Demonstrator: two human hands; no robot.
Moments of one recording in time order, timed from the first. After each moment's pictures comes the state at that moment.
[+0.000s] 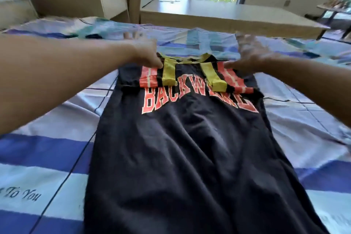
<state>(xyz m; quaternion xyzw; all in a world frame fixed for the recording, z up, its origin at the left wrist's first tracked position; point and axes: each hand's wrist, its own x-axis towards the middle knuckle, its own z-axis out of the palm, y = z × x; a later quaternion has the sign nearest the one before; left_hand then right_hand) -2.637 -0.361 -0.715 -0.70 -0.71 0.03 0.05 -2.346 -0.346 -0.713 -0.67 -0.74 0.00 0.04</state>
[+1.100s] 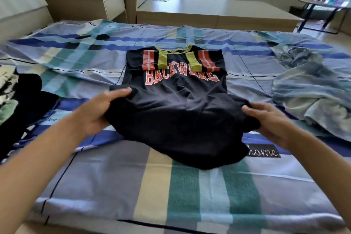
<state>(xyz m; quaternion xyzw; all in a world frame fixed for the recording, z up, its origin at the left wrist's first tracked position) -2.645 -0.722 -0.714 -0.39 -0.54 -0.45 -0.60 -2.246 -0.685 -0.760 -0.50 -0.49 0.57 0.42</state>
